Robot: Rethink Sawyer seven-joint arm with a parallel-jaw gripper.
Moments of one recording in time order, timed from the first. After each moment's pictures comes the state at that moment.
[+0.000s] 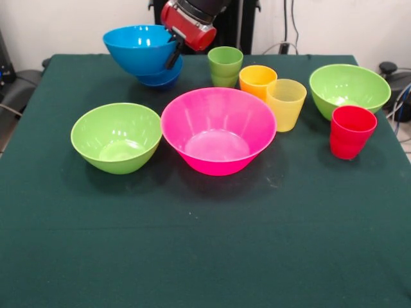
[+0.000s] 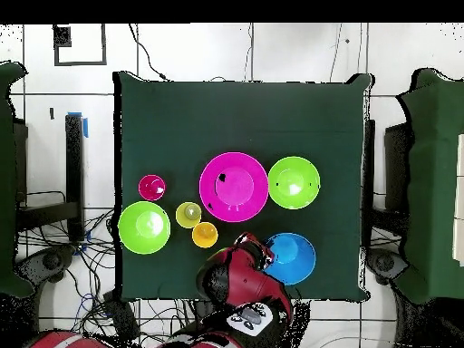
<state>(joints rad) 0.11 -0.41 -0.50 2.06 0.16 -0.21 2.15</state>
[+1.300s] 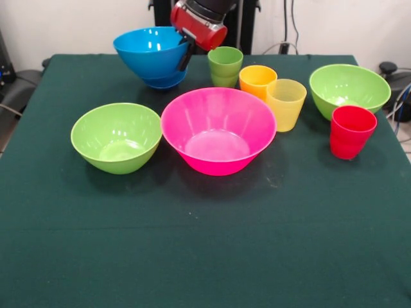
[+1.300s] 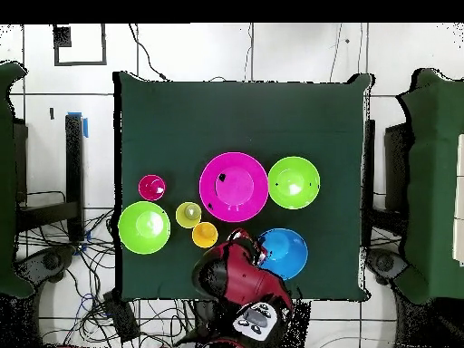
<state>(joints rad) 0.08 -0.49 -0.44 2.06 0.15 -0.13 2.15</state>
